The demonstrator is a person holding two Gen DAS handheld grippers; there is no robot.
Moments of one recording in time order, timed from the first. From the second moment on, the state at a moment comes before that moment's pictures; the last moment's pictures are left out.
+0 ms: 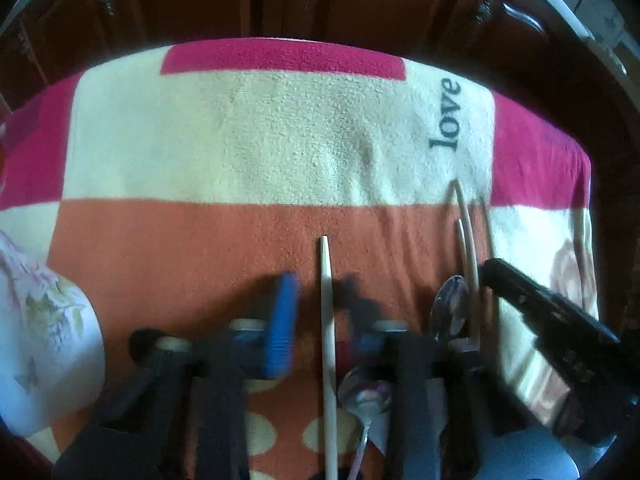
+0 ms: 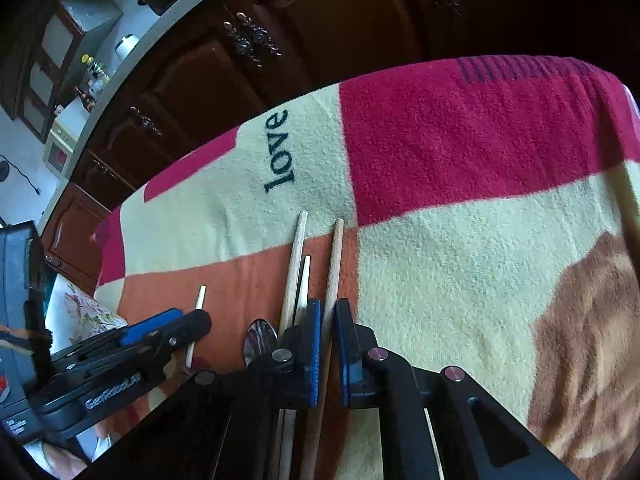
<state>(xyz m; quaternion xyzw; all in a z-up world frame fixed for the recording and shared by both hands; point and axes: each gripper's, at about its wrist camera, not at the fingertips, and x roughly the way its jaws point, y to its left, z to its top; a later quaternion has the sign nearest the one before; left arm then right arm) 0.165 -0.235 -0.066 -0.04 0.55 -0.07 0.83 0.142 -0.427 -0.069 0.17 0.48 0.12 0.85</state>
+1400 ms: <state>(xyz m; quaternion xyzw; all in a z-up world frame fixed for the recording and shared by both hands) 0.016 -0.109 0.122 -0.11 0.40 -0.19 0.89 0.002 -0.331 0.146 0.07 0.31 0.20 0.93</state>
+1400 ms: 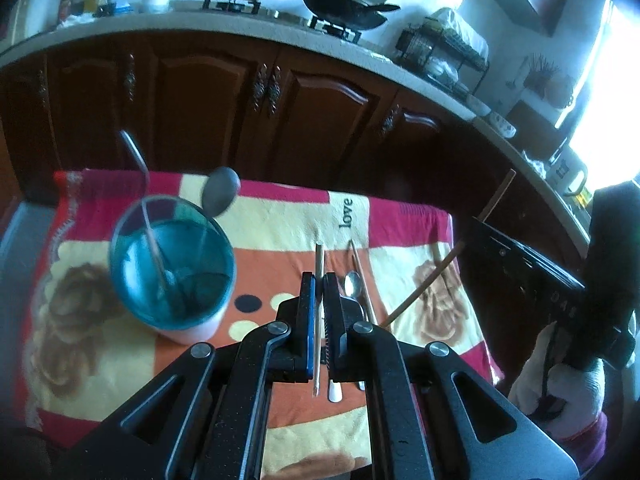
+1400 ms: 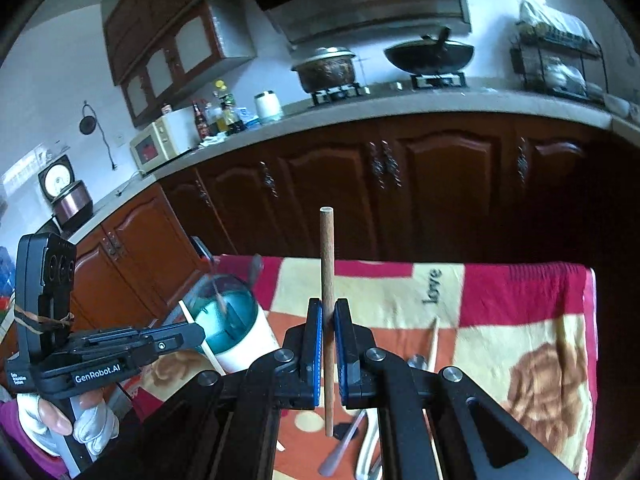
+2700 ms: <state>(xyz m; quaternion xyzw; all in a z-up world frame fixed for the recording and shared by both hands) 0.071 0.030 0.148 -0.13 0.33 -0.05 0.93 0.107 -0.168 0.171 0.05 0.28 0.26 0.92</state>
